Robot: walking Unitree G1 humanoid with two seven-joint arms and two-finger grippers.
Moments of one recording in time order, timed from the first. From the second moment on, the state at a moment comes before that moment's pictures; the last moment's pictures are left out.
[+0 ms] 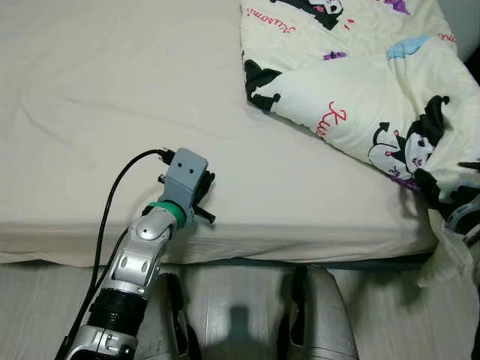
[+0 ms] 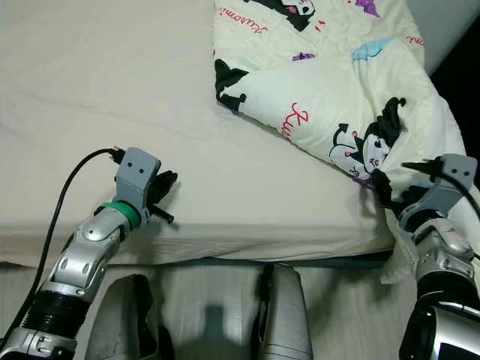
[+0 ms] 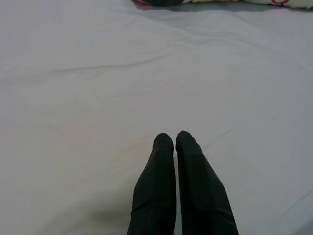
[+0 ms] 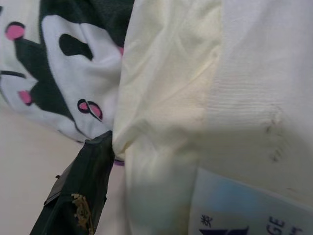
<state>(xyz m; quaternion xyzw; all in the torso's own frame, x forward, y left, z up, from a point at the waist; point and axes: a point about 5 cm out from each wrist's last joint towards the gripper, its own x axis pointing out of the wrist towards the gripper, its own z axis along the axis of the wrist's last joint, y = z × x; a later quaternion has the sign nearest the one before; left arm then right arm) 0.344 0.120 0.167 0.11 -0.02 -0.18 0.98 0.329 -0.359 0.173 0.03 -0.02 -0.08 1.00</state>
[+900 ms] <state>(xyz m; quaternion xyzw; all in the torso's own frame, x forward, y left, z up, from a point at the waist) 0.343 0.115 0.165 0.11 -0.02 -0.19 0.98 0.330 -0.347 0.171 0.02 -0.06 -0.06 1.00</state>
